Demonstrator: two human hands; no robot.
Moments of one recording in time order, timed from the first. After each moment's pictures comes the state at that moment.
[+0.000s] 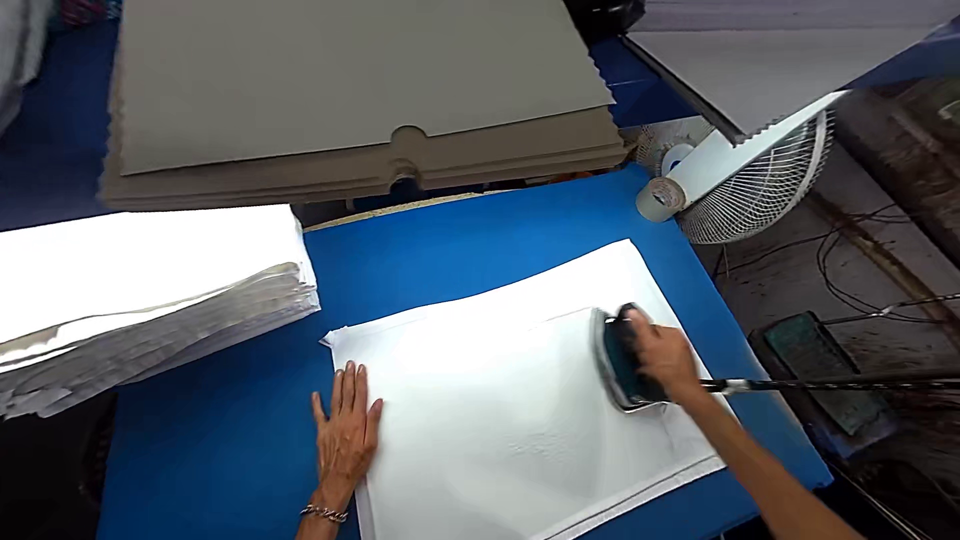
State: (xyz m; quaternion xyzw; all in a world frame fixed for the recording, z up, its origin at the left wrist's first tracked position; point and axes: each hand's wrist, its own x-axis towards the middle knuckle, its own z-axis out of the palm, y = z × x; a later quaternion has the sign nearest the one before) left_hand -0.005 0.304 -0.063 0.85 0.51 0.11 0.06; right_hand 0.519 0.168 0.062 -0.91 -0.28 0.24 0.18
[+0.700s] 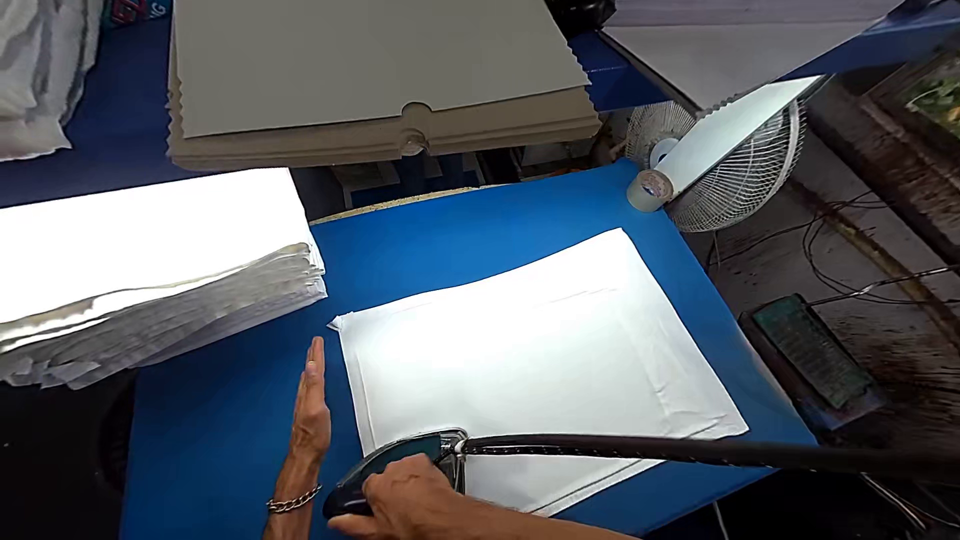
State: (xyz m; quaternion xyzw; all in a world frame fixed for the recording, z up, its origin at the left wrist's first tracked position) left_hand -0.025 0.321 0.022 0.64 0.56 0.29 0.43; right_hand 0.120 0.181 0.076 -0.53 -0.71 0.45 0.03
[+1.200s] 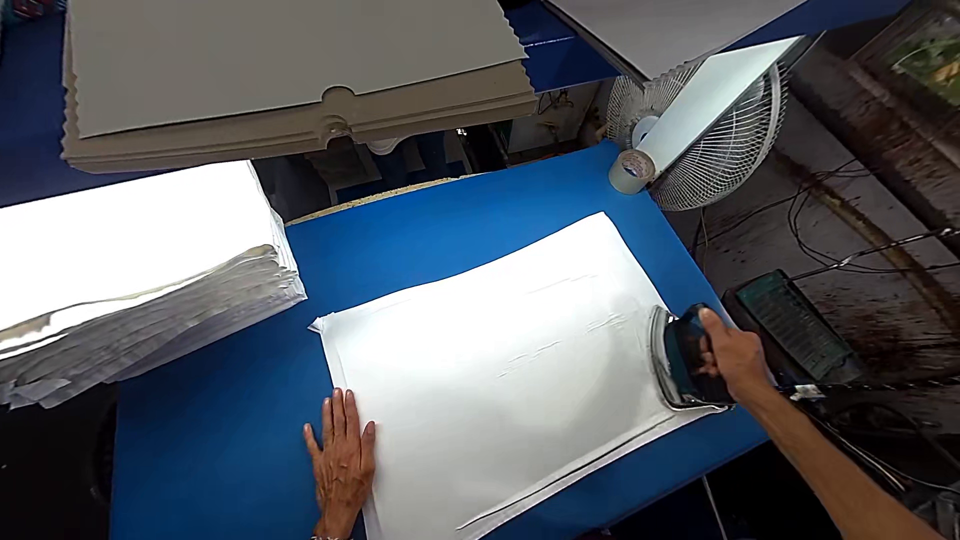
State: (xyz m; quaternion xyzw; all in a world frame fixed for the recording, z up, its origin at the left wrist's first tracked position) left_hand -0.031 0.225 -0.065 0.83 0.54 0.11 0.06; right_hand 0.596 0.032 0.057 -0.92 -0.15 0.22 0.30
